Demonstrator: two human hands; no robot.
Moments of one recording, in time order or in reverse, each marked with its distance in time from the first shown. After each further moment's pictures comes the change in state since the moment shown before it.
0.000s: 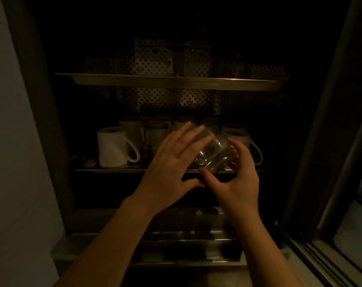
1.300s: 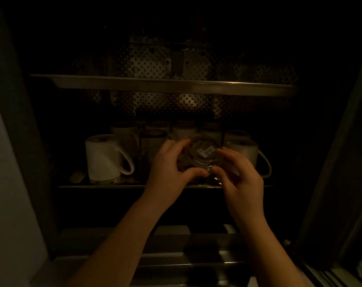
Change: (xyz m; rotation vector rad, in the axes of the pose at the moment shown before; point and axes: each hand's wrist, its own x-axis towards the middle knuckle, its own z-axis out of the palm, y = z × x) left_hand 0.022 -0.031 0.036 -0.506 0.141 -0.543; right_hand 0.034 0.032 0.017 0.005 -0.041 -0.090
